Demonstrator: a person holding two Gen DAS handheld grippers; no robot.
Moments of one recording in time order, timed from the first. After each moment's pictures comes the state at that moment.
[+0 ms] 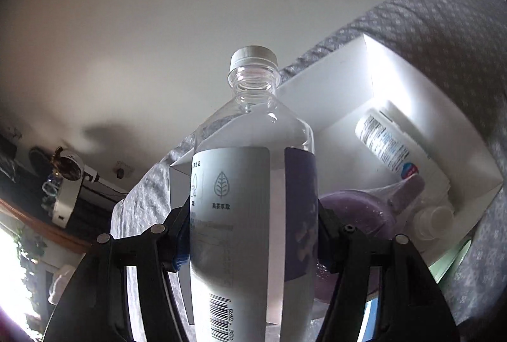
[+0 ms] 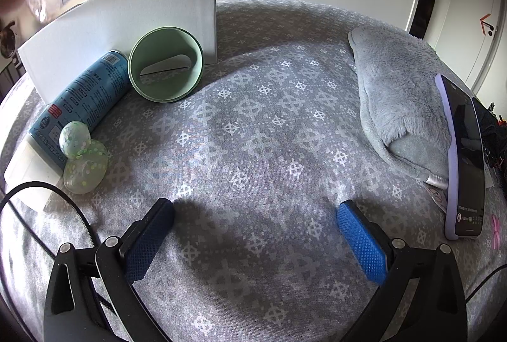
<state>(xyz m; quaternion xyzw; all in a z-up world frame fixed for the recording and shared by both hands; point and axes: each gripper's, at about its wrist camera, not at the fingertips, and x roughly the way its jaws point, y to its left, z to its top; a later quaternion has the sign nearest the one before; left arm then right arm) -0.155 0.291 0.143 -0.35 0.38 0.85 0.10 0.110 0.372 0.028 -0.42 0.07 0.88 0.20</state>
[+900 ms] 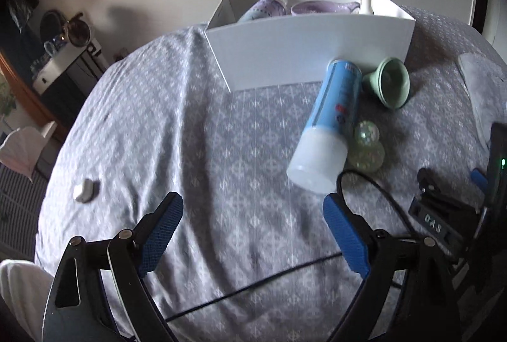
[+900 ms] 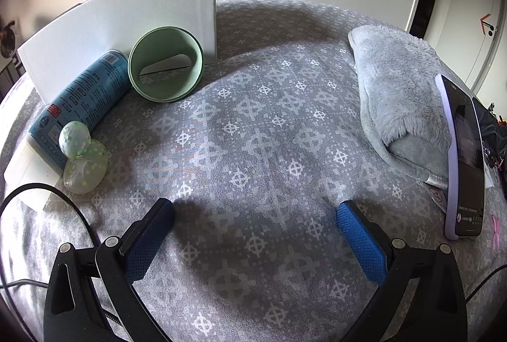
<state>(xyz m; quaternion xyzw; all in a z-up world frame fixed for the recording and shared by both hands) 0.068 0.147 0.082 -0.45 0.14 0.88 0.05 0.109 0.369 0.028 -0.42 0.07 0.88 0.20</state>
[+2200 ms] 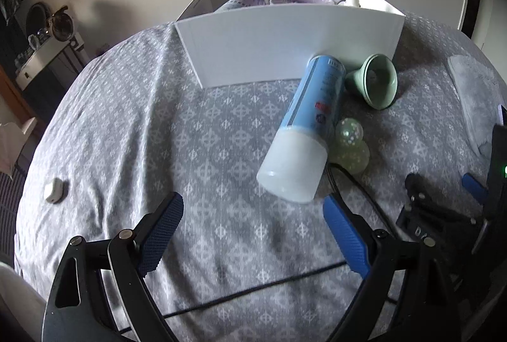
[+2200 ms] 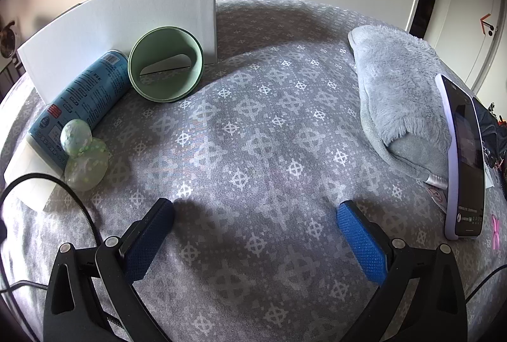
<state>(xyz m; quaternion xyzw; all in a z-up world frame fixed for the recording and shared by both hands) 0.044 0.172 0.074 -0.44 0.13 0.88 0.09 0.109 0.369 0.028 -0.42 0.07 0.88 0.20</state>
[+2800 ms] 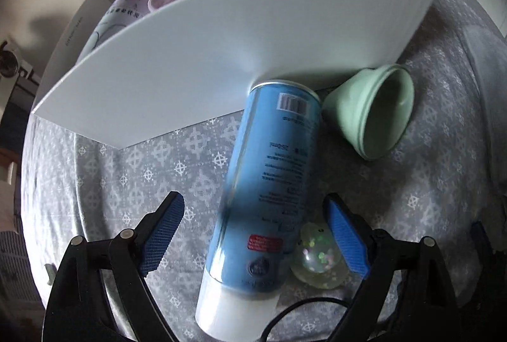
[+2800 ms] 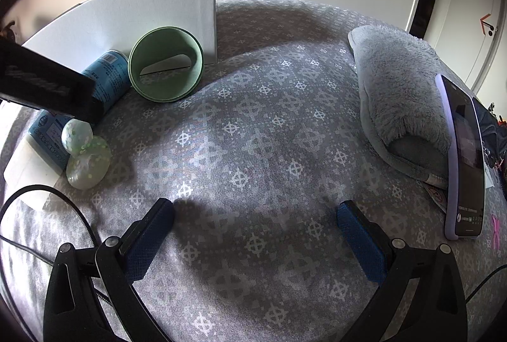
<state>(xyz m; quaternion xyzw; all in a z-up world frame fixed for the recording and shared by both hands) -0.068 0.261 0.041 -0.55 0.20 0.80 0.14 0.108 0.370 0.027 -0.42 0.07 0.88 0.20</state>
